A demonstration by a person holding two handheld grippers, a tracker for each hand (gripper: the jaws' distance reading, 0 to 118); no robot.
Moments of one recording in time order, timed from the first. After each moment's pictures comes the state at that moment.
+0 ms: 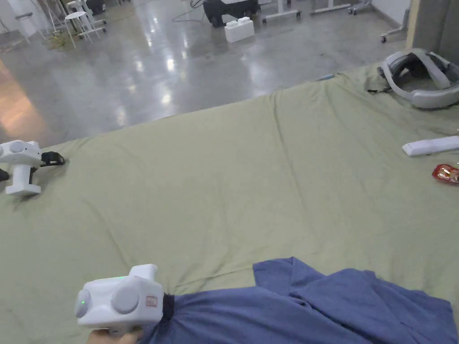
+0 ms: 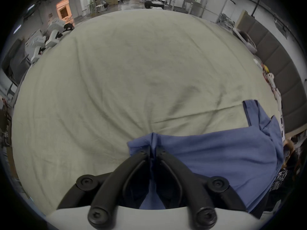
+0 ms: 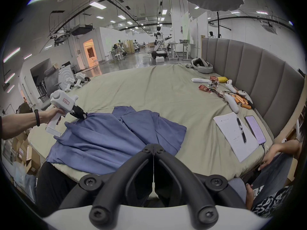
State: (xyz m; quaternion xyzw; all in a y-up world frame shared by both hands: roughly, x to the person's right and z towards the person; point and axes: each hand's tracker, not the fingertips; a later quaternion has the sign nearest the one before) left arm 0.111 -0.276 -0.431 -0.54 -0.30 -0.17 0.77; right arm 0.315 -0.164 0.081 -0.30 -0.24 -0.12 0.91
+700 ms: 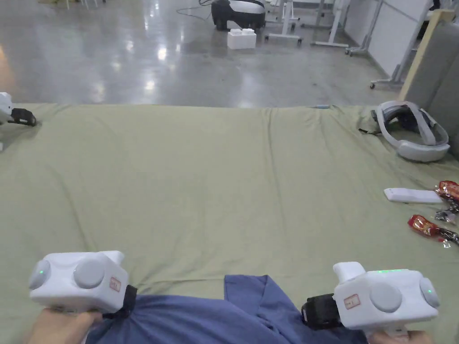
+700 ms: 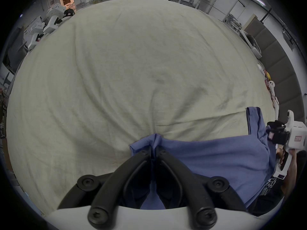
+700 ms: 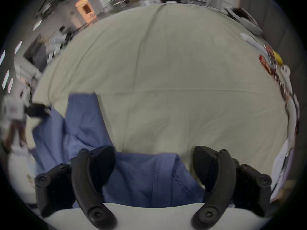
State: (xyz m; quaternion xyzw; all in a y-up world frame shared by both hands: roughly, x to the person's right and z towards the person) left arm 0.107 -0.281 -0.454 -0.58 -0.29 -0.13 0.75; right arm 0.454 -0.279 -0.178 -0.56 -0.14 -0.15 0.81
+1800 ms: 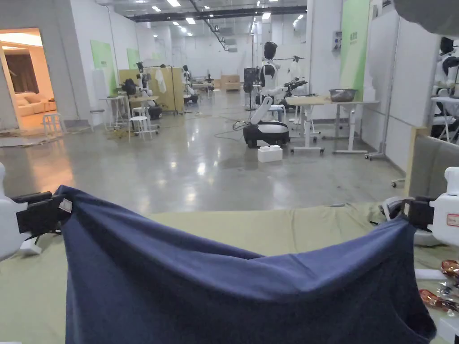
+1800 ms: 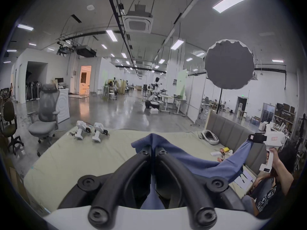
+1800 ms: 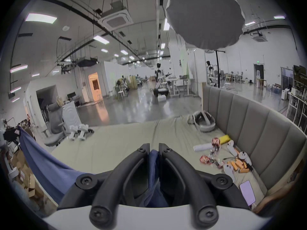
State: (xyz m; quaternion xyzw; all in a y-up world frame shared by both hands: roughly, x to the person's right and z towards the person) left arm -0.137 0.129 -0.257 -0.11 -0.33 0.02 0.94; right arm 0.406 0.079 -0.014 -0.12 -0.25 -0.11 0.96
